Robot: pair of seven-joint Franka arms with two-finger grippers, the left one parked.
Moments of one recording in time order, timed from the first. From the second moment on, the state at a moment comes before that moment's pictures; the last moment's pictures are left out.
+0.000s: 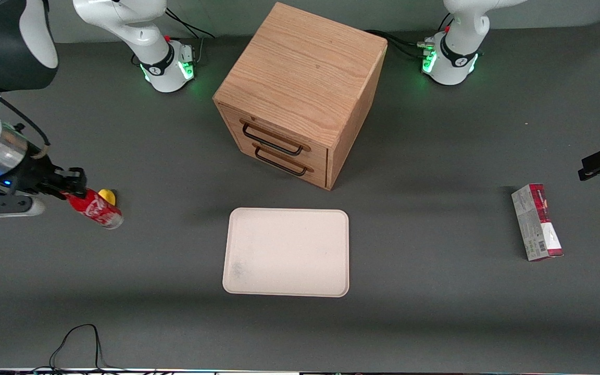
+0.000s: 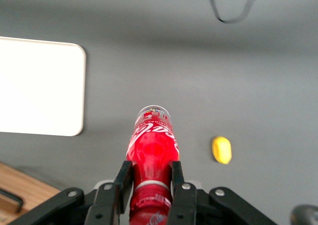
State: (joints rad) arm 0.07 0.26 0.11 -1.30 -0.09 1.58 0.12
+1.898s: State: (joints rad) arm 0.22 0.90 0.33 -1.05 -0.35 2.00 0.40
